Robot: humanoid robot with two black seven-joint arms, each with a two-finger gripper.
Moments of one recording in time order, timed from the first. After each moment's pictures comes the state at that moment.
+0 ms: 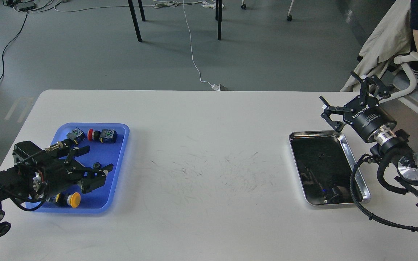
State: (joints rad) left arm -0.52 0.89 -0.24 -1.25 1.92 0.26 -0.22; right arm 0.59 -0.59 0.57 0.92 0.41 0.49 0.19
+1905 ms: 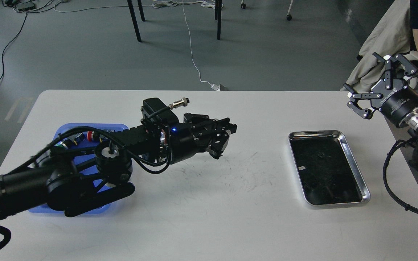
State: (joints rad) left arm -0.84 0.31 -0.26 -1.39 1.87 0.04 -0.04; right arm 0.66 -0.74 0.57 0.93 0.24 0.49 0.18
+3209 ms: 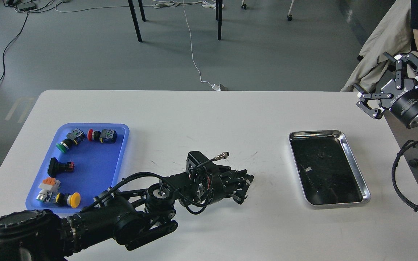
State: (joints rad) left arm -0.65 -0.04 -0.24 -0.94 2.00 0.05 -0.11; right arm 0.65 -0.77 0.58 0.93 0.25 0.49 0.18
